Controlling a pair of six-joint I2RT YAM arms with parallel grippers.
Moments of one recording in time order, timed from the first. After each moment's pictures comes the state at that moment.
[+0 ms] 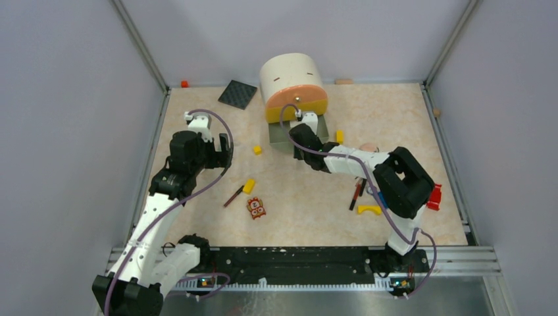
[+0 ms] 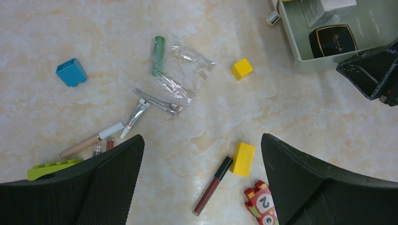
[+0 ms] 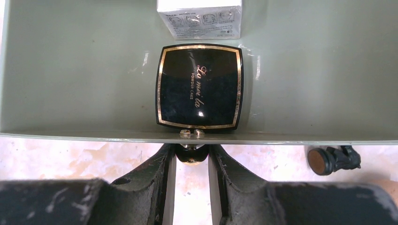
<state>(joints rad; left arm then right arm) -0.20 0.89 0.86 -0.46 -0.02 -0.13 0.77 1.84 1.18 -0.06 0.43 0.50</state>
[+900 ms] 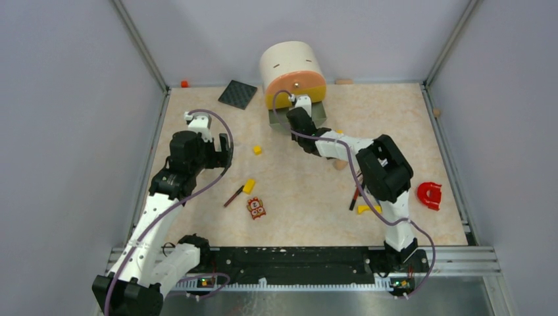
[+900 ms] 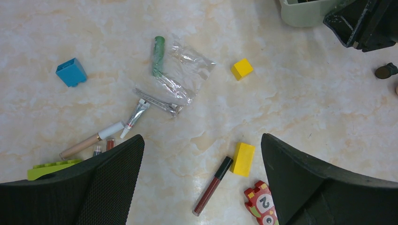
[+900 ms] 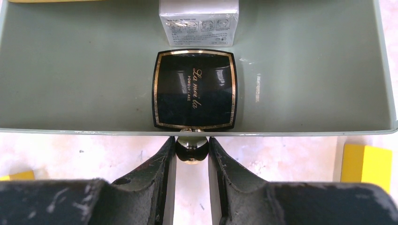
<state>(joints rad) -0.20 0.89 0.86 -0.46 -0.02 -0.13 0.69 2.06 1.43 0.02 0.47 0.32</state>
